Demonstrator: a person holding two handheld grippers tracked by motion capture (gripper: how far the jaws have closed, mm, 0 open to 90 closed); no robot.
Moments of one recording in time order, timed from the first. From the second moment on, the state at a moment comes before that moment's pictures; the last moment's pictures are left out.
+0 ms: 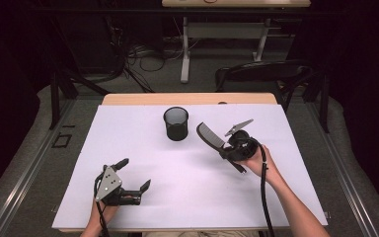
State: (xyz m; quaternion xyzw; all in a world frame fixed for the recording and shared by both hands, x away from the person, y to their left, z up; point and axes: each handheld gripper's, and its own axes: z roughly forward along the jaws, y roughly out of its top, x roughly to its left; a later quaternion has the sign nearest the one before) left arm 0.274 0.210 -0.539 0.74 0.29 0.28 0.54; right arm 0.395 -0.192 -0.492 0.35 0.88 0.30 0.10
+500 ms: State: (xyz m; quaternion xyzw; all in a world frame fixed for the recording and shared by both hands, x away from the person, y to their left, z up) left arm 0.276 0.209 -0.540 0.74 0.29 0.28 0.54; right arm 0.390 -0.195 -0.489 0.35 0.86 0.35 0.12
